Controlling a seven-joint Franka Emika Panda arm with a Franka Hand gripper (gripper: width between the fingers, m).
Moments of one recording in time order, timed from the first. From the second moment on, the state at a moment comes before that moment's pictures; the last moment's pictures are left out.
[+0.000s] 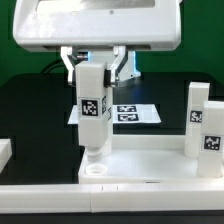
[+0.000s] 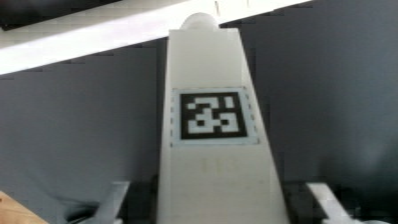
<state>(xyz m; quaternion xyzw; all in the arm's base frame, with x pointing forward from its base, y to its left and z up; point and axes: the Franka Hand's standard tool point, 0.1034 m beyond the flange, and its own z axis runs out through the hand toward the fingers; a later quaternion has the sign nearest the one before) 0.654 -0.056 0.165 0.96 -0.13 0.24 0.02</state>
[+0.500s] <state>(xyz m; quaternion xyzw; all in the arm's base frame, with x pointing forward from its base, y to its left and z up) 0.619 -0.046 0.132 0.97 -0.12 0.22 0.03</state>
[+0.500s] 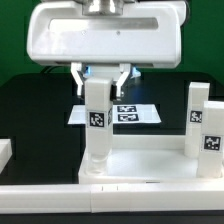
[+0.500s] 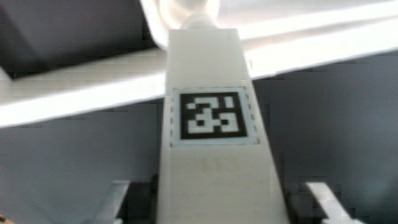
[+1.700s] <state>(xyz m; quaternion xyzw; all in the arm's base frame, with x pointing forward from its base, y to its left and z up) 0.624 -0.049 0.127 0.96 -0.12 0.24 0.04</state>
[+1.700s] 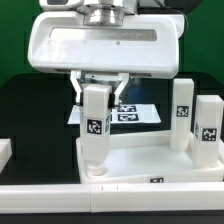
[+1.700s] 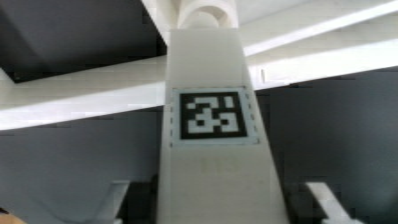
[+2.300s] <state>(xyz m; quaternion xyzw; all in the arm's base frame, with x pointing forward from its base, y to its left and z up) 0.622 -0.046 0.113 0.96 -0.11 0.24 0.05</state>
